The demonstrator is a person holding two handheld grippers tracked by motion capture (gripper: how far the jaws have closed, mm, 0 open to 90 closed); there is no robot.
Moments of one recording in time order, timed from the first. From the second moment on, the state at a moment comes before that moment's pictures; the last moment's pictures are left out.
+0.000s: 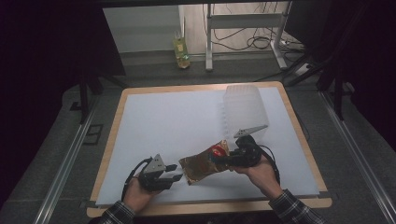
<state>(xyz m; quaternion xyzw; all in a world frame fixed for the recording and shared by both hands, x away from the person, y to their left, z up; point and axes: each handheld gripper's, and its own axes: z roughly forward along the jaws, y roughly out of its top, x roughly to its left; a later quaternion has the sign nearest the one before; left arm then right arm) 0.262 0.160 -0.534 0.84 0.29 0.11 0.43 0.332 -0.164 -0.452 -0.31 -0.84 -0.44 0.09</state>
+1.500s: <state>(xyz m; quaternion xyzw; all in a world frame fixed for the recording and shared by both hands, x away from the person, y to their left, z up) 0.265 0.164 -0.530 0.82 0.29 0.11 0.48 0.354 -0.169 -0.380 -0.12 -0.93 -0.36 -0.02</state>
